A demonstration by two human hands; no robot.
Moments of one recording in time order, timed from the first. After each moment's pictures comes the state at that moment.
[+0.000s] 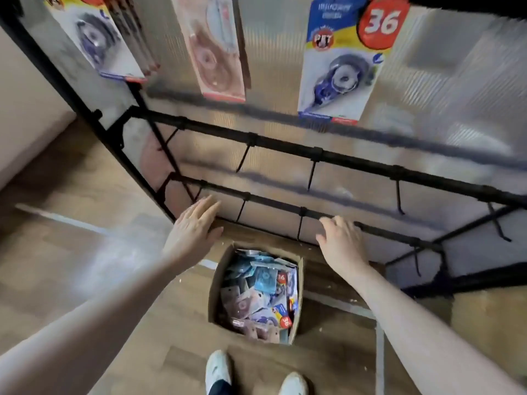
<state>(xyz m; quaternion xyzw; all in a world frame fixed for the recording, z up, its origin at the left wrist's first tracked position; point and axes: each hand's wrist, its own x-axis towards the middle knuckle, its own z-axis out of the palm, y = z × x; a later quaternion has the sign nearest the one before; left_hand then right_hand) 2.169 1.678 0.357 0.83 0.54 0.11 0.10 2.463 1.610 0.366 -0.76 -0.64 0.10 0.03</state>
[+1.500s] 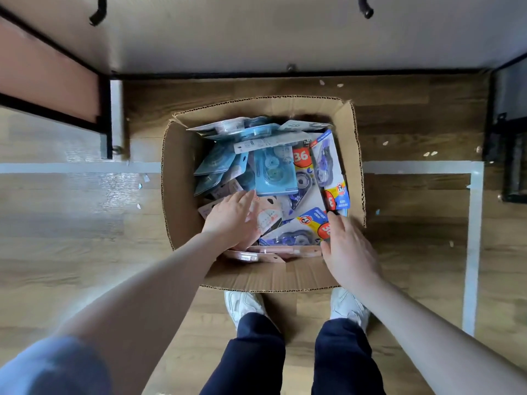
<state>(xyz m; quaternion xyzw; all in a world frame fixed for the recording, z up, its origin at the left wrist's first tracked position) 2.213 1.651 -0.099 0.77 0.46 -0.29 0.32 2.384 1.517 -0.064 -0.79 -0.47 0.39 -0.07</state>
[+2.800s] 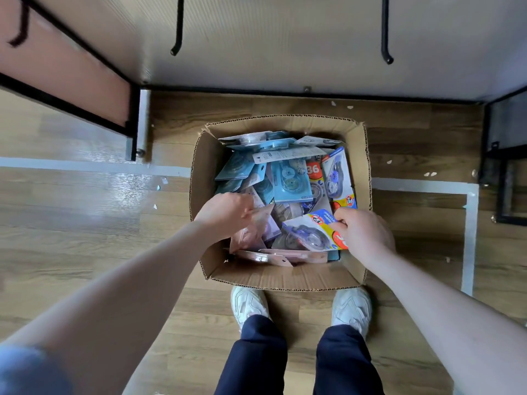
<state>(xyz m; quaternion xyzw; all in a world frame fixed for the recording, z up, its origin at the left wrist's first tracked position) 2.187 1.685 -0.047 0.82 0.42 -0.26 0.27 2.404 1.558 -0.044 -0.79 -0.49 0.35 -0.08</state>
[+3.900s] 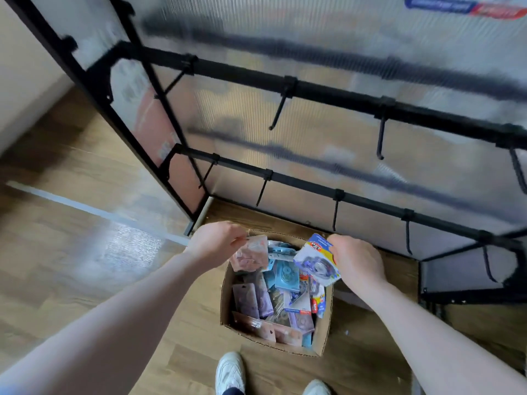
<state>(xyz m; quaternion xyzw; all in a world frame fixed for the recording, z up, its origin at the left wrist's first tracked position) 2.151 1.706 0.243 0.84 0.51 -0.04 0.18 2.408 1.630 0.250 -0.75 -0.65 0.13 -0.05</state>
